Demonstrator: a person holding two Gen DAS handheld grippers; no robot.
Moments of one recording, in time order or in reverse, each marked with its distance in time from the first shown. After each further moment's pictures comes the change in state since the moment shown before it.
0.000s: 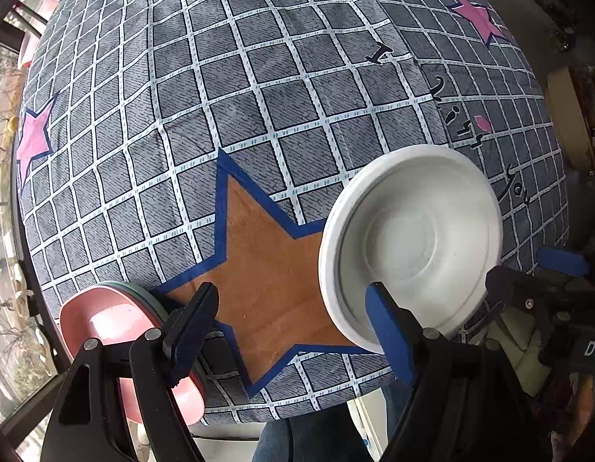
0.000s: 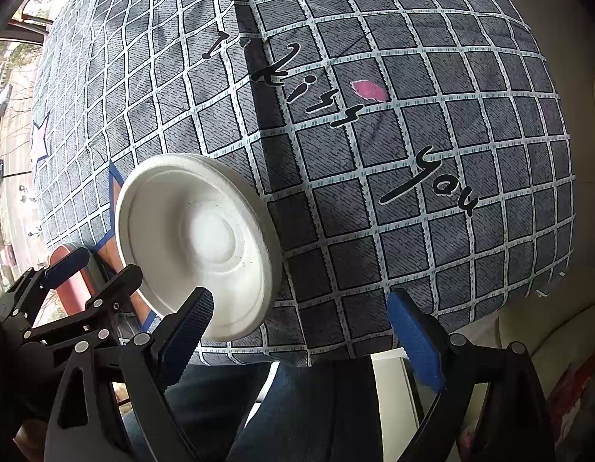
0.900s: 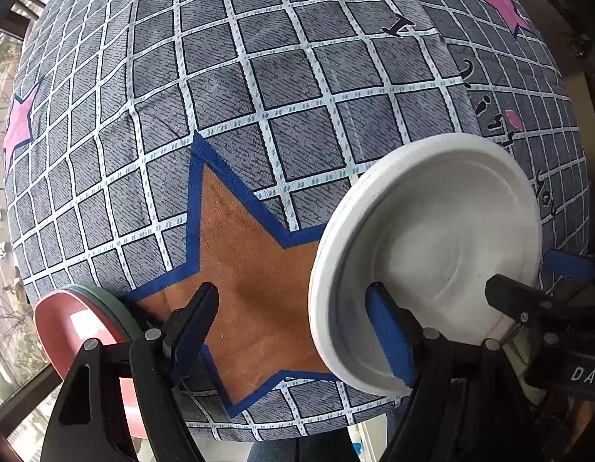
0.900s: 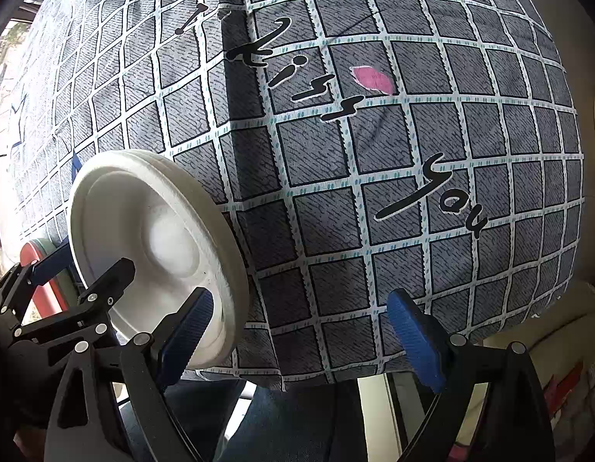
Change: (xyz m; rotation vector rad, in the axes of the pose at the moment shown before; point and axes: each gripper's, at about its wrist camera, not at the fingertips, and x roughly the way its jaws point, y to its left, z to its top) left arm 0.104 -0.044 0.019 -0.044 0.036 0.033; right arm 0.064 -0.013 0.018 -0.034 0.025 -0.058
